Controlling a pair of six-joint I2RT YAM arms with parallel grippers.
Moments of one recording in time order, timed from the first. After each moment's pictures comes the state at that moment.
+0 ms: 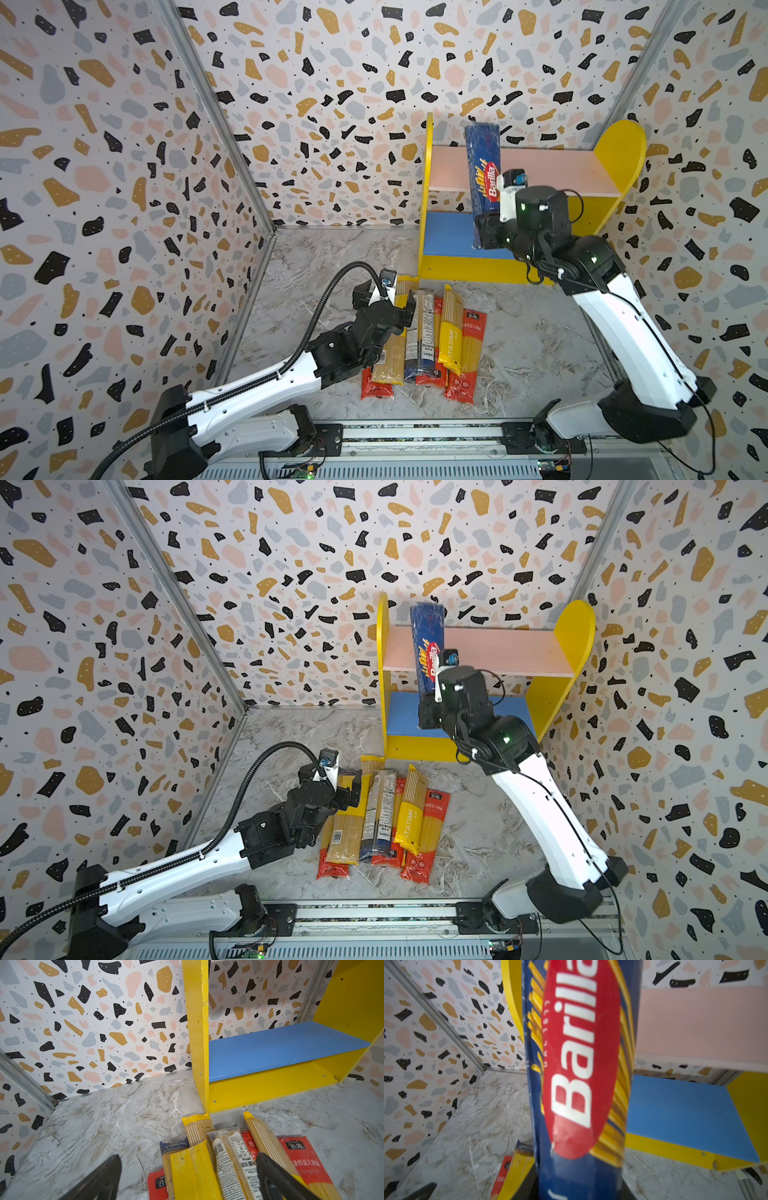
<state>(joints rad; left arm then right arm) -1.03 1.08 0.87 -0.14 -0.74 -0.17 0.59 1.50 2.07 -0.94 0.30 0.23</state>
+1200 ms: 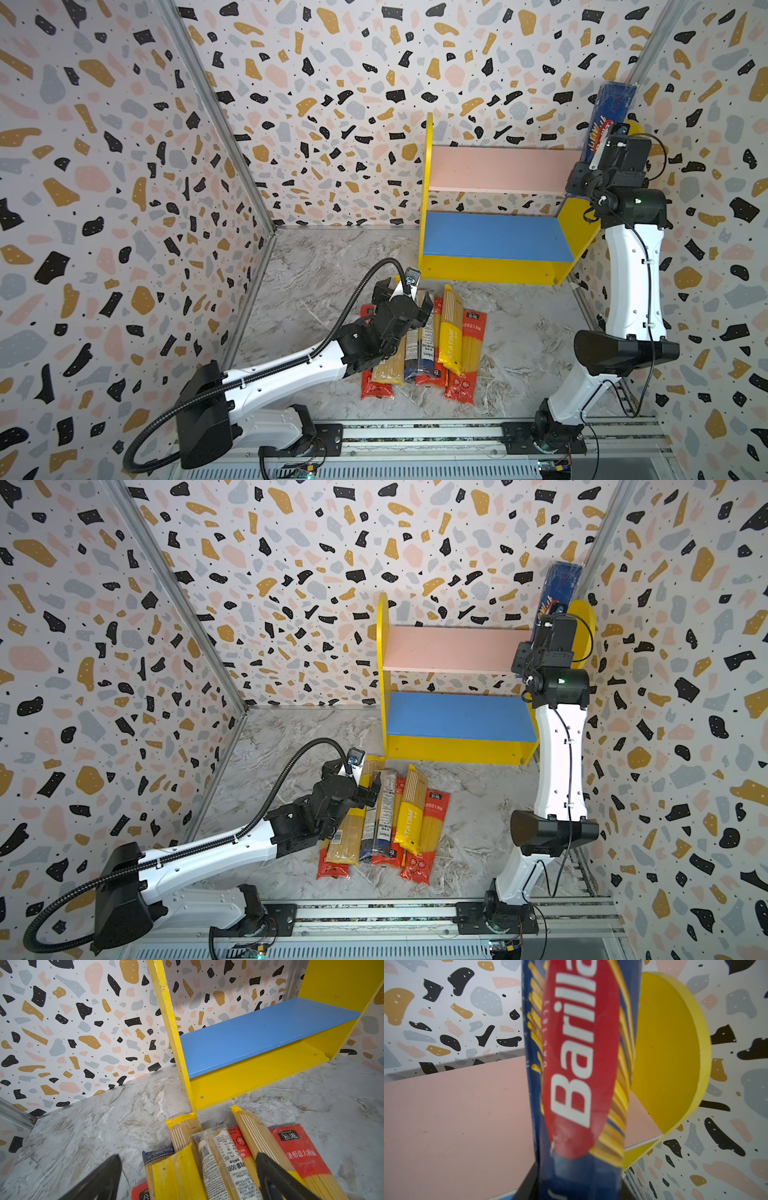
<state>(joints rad) -1.03 1.25 0.92 -0.06 -0.67 -0.09 -0.02 1.78 2.42 -0.97 0.25 0.09</state>
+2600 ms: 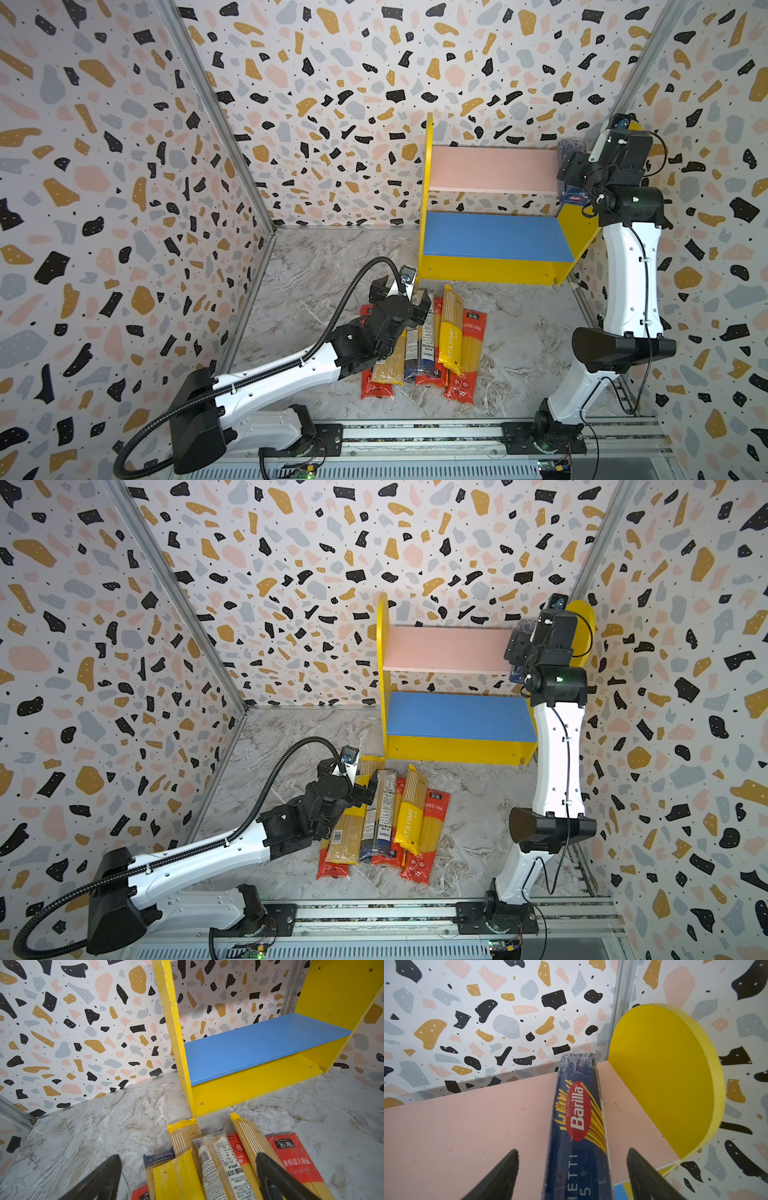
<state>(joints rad) -1.03 1.21 0.91 -0.05 -0.67 -0.11 -0.02 1.79 2.44 -0.89 0.22 0.11</state>
